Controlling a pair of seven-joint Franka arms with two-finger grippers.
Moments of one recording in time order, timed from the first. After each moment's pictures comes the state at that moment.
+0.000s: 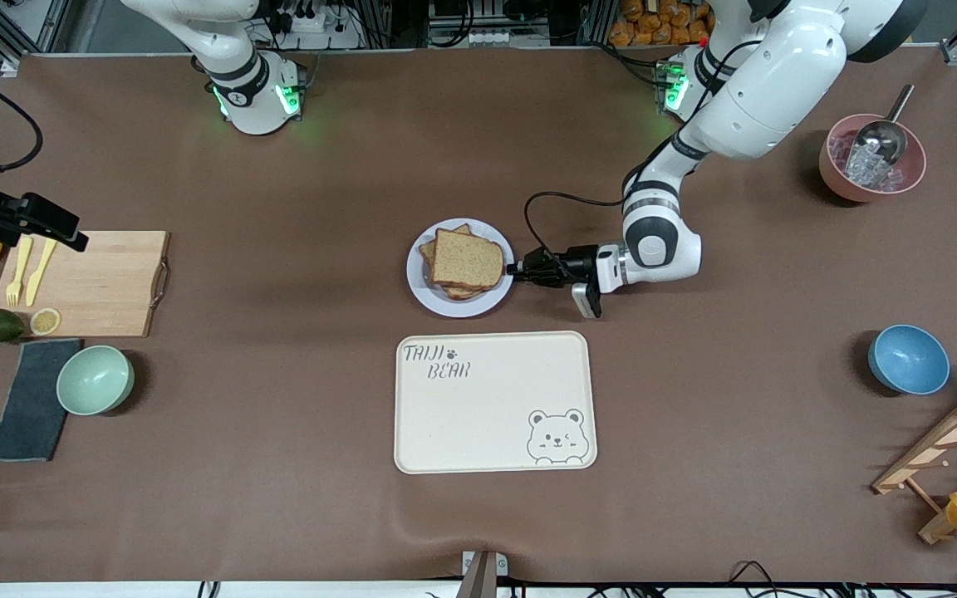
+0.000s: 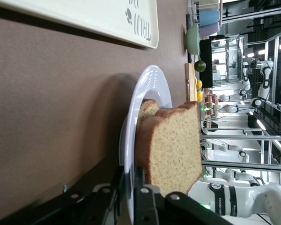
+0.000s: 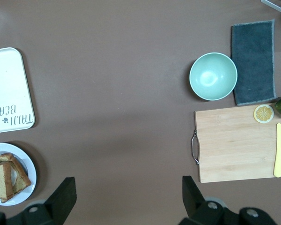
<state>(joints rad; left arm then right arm) -0.16 0.72 -0.37 -2.09 -1.74 2.23 1.32 -0.12 0.02 0.08 -1.58 0.05 1.61 0.07</state>
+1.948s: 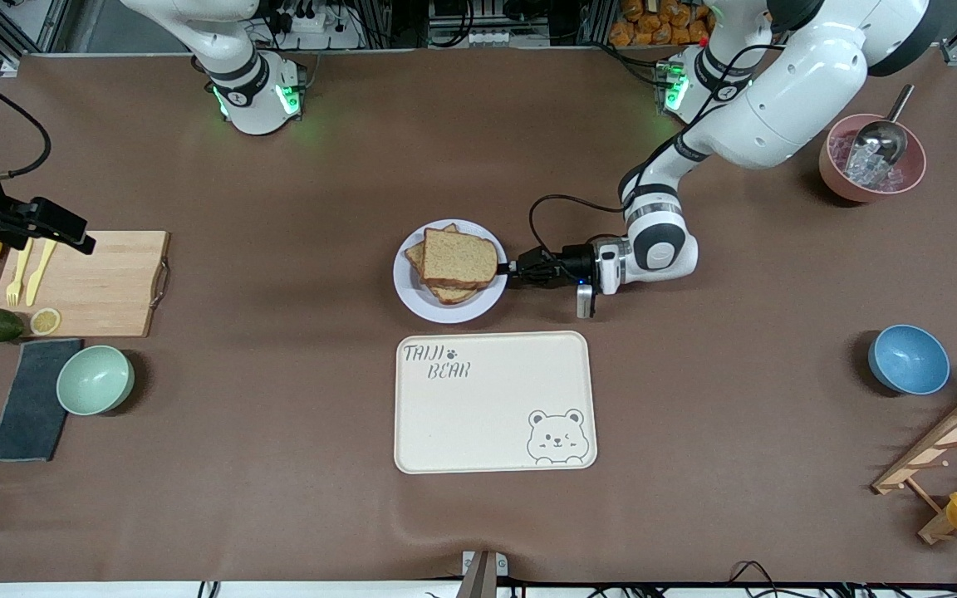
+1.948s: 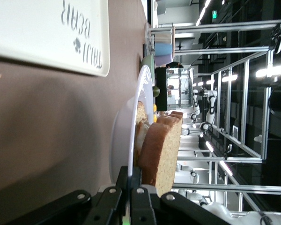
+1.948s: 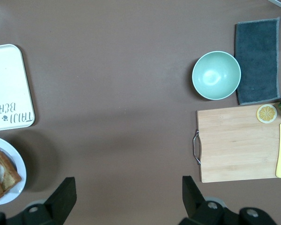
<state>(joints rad) 0.01 0.76 -0.52 -2.08 -1.84 2.13 1.35 -0.12 0.03 0.08 -1.58 0.05 1.61 0.07</state>
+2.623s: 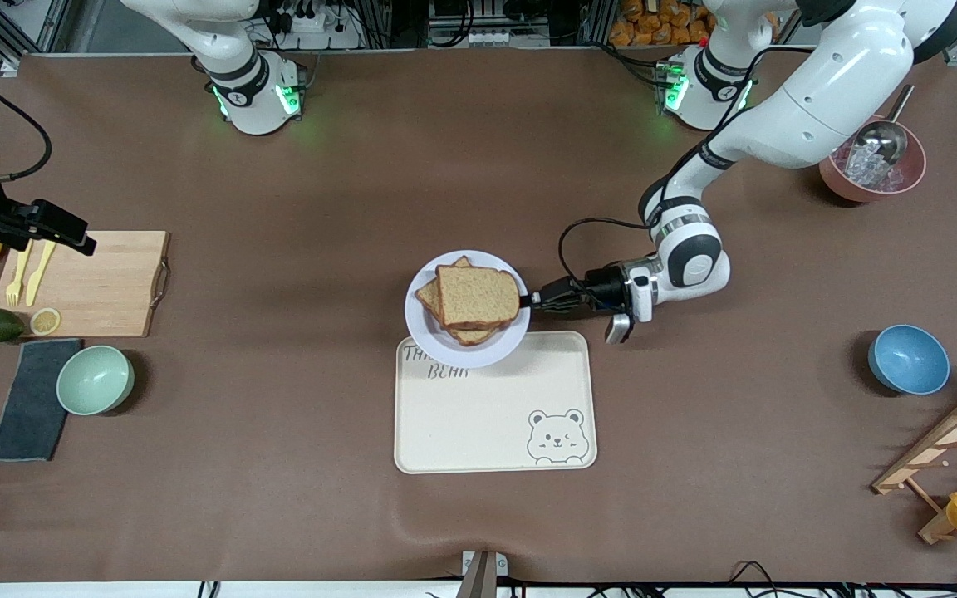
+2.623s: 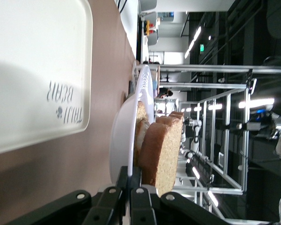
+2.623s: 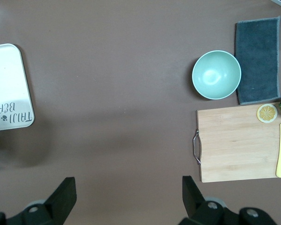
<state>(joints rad) 0.11 0.72 -0.54 -2.00 -1.84 2.13 1.20 -0.12 0.03 0.08 -1.58 0.05 1.61 0.07</state>
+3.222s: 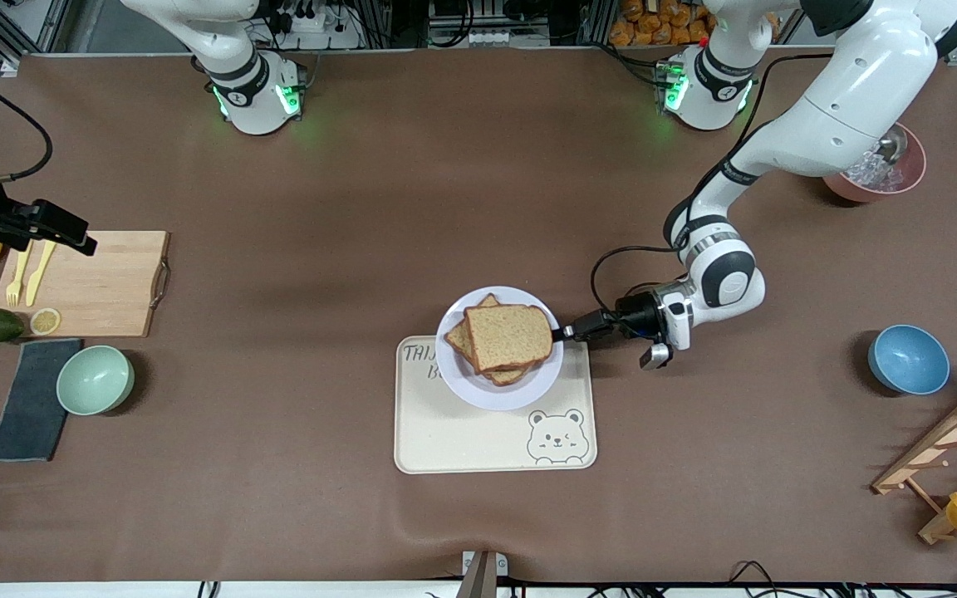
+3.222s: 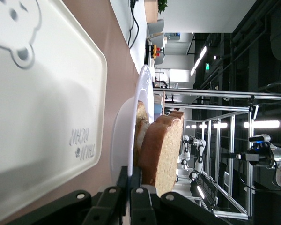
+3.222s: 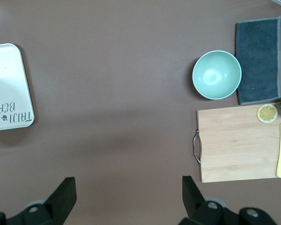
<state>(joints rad) 0.13 0.74 -0.45 -1.92 -1.79 2.13 1.11 -0.12 0.03 0.08 -1.58 0.05 1.61 0.07</state>
